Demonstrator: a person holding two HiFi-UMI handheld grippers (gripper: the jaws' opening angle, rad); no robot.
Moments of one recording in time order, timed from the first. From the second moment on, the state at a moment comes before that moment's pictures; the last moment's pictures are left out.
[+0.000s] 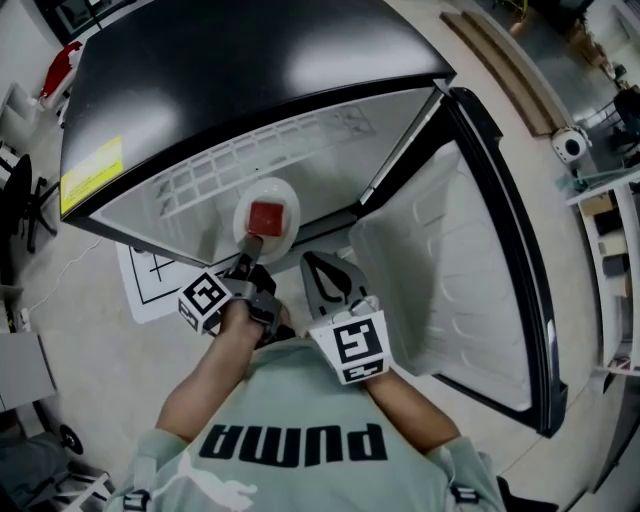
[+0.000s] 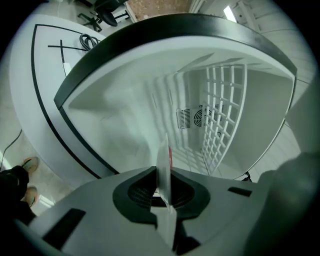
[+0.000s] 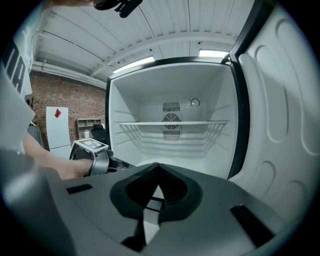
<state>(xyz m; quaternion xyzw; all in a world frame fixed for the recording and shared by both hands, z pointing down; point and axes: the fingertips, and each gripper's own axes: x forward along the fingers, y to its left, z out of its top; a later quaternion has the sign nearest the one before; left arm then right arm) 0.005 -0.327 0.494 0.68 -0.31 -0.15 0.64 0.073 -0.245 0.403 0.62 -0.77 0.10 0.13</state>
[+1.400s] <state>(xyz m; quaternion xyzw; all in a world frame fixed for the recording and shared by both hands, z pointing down) 0.027 -0.395 0.554 0.67 -0.37 -0.10 0.64 0.093 -0.275 0.420 0.63 -0.75 0.14 0.16</state>
